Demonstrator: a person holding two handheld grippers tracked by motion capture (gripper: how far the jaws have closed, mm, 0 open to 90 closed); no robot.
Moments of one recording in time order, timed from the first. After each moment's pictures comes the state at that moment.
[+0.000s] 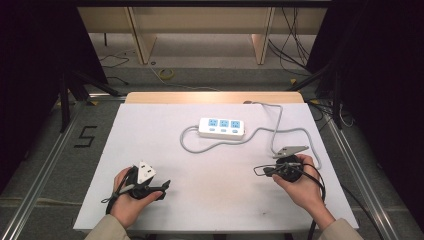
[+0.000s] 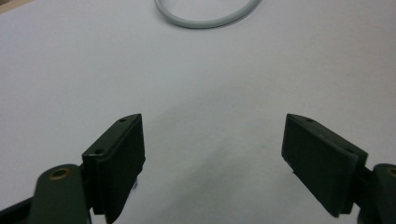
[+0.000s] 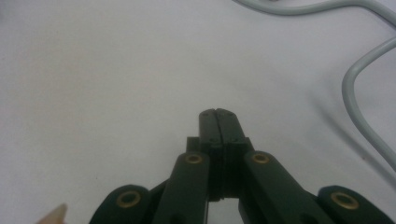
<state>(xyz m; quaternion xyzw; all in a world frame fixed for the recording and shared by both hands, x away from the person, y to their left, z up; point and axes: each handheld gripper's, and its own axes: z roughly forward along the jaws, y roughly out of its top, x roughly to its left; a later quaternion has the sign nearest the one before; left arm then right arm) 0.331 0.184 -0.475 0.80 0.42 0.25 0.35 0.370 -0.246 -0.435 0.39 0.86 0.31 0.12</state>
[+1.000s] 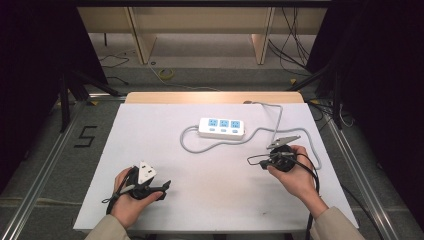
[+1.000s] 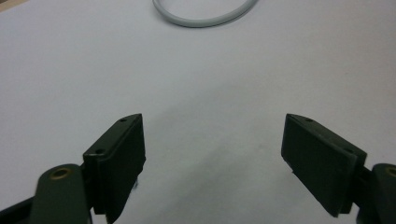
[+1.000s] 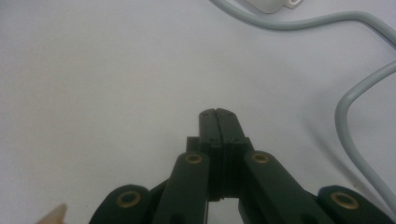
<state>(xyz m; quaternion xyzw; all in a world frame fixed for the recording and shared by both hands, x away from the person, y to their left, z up) 0.330 0.183 -0.476 0.80 0.41 0.25 0.35 0.394 -0.233 -0.426 0.40 0.86 0.29 0.12</state>
